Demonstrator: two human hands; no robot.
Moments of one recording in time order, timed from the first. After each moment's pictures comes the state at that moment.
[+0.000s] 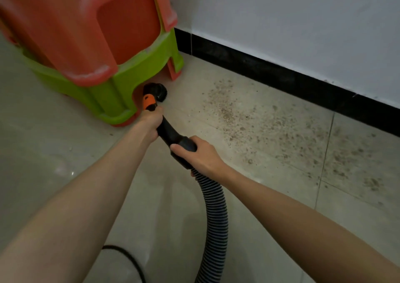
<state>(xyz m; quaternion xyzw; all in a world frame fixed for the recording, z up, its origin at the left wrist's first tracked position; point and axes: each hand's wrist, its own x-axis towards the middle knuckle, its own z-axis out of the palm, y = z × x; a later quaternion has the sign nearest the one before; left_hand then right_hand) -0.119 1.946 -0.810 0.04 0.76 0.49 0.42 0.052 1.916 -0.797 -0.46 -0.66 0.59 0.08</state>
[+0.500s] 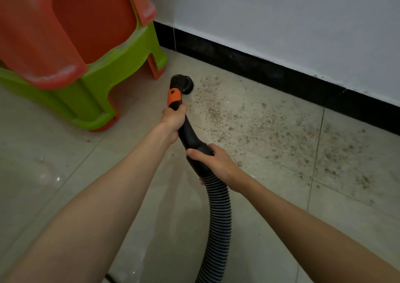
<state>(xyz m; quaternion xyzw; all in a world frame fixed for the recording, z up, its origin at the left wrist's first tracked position) -0.054 1.998 -0.833 0.12 0.72 0.47 0.49 0.105 1.946 -0.820 -0.50 -0.55 0.66 0.09</state>
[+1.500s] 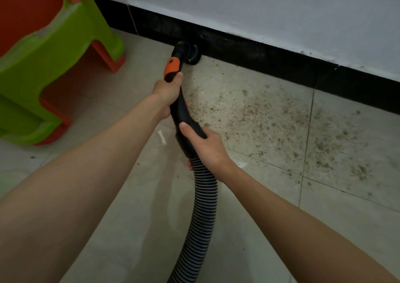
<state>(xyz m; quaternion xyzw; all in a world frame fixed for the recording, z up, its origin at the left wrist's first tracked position) -0.012 2.091 -0.843 0.20 0.72 0.44 0.50 0.125 2.005 -0.842 -0.55 -0.44 0.68 0.21</state>
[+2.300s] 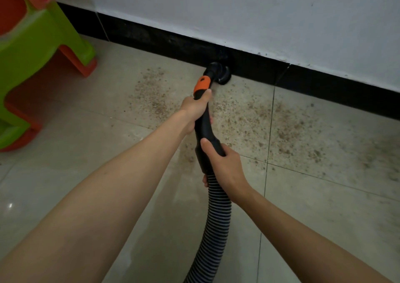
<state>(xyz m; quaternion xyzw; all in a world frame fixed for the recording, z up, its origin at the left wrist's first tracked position) 0.107 2.074 -0.836 0.25 0.65 0.38 0.61 0.216 1.960 -0.829 -0.62 -0.40 0.60 0.28</state>
